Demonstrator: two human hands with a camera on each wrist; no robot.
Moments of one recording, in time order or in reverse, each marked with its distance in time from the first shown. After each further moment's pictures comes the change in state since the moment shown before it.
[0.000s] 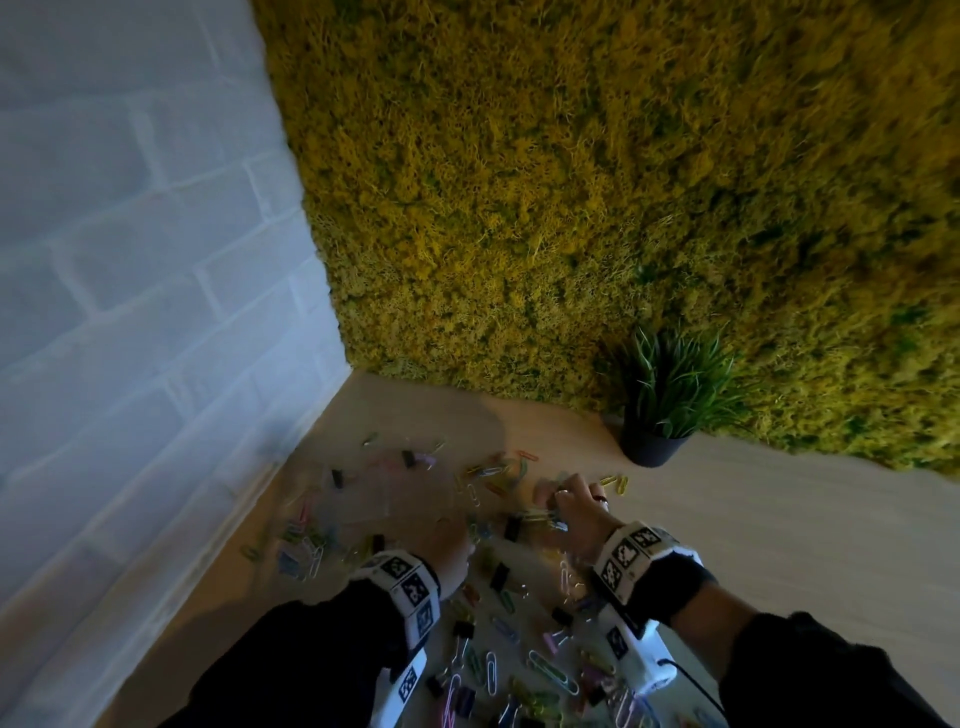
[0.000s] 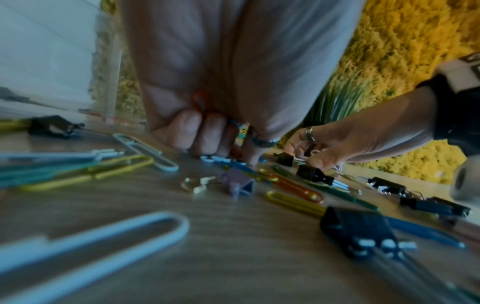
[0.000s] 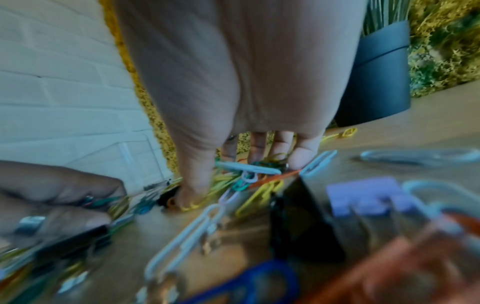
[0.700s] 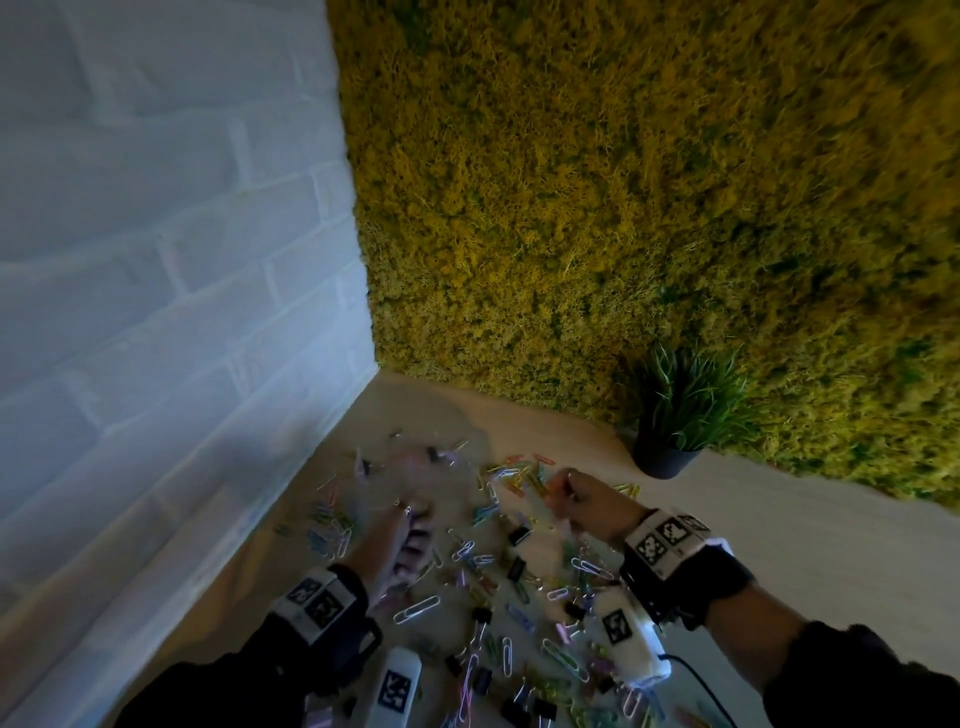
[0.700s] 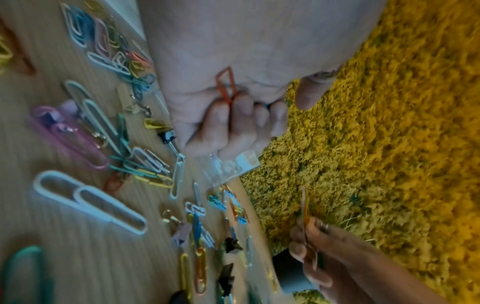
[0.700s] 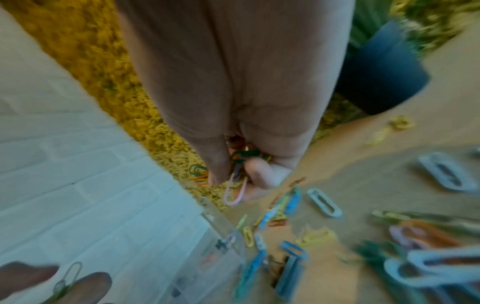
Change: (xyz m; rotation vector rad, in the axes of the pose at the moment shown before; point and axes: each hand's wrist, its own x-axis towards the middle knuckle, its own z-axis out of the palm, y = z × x) left_hand -0.020 -0.071 -0.015 -1.394 -0.158 0.001; right_hand -0.036 -0.034 -0.037 0.566 0.026 -0.181
